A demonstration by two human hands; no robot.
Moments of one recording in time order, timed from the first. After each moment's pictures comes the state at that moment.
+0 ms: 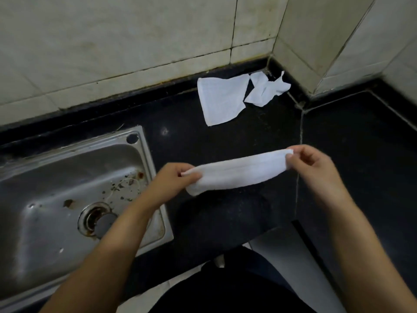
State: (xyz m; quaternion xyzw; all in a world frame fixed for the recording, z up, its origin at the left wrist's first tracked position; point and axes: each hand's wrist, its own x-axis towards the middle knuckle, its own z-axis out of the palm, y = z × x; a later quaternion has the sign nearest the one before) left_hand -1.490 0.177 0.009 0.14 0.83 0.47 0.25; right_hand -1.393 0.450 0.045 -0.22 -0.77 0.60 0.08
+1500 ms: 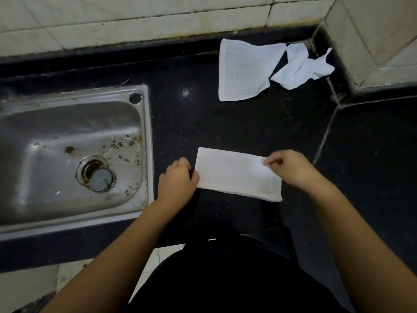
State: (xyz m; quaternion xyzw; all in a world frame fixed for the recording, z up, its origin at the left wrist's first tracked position) left_hand -1.454 0.228 -0.062 -0.06 0.96 0.21 0.17; right_hand -1.472 0.483 -0.025 -0.11 -0.92 0.27 -0.25
